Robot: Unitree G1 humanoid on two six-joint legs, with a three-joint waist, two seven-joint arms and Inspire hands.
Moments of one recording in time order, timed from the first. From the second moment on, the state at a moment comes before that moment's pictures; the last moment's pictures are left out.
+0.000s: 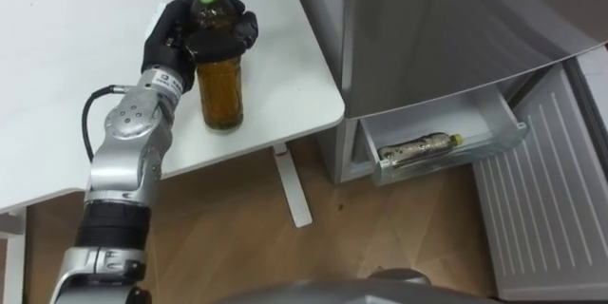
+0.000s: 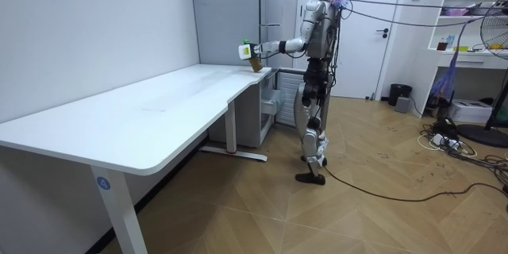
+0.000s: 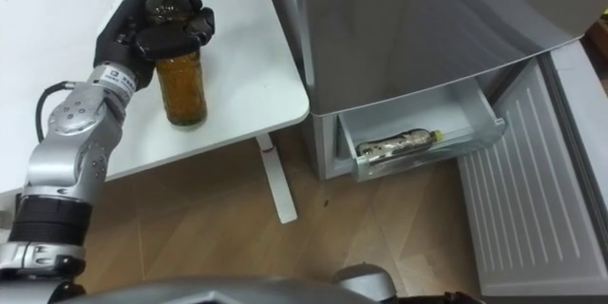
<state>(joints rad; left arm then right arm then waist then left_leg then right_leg) -0.15 0.24 0.03 0.17 -0.22 0.17 -0.09 0.06 -0.26 -0.13 1.32 0.13 0.13 0.03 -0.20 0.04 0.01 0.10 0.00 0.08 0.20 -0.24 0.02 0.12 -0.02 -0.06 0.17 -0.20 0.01</state>
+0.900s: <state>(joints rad) -0.07 0.20 -0.05 -0.03 -0.23 0.17 -0.09 0.02 -0.26 0.07 1.24 0.14 0.08 0.10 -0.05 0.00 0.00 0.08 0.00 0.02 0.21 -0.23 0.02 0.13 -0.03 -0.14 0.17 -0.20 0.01</state>
